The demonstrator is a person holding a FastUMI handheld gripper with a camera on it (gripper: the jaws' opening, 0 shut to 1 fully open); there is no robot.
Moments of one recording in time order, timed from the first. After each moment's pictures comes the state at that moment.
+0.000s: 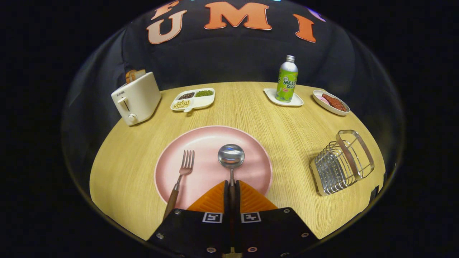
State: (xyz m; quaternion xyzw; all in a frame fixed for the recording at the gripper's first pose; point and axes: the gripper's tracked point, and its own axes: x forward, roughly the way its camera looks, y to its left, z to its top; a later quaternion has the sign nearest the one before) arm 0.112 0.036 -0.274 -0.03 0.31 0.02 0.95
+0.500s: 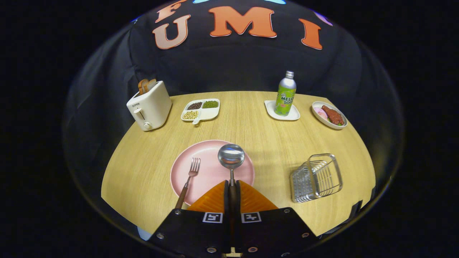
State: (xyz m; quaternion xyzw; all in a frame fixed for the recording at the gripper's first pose) arm 0.086 -0.002 -0.199 -0.06 0.32 0.04 0.94
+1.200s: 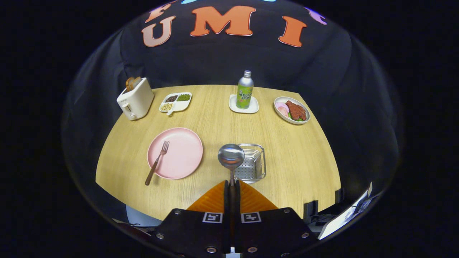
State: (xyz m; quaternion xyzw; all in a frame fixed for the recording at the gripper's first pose) arm 0.013 -0.130 -0.146 -0.09 0.39 -0.01 0.92
